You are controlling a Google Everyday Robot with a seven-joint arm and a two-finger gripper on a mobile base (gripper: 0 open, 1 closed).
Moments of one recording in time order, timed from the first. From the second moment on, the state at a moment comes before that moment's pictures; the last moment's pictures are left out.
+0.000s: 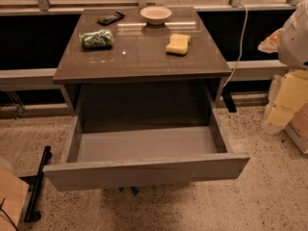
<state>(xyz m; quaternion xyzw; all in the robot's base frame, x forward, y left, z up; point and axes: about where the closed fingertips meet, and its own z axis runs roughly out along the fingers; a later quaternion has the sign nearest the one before) 0.438 -0.217 0.976 -0.60 0.78 -0.03 0.16</state>
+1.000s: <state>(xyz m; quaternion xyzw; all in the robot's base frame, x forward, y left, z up) 0.493 -0.174 0.965 -0.60 0.76 0.00 0.26</state>
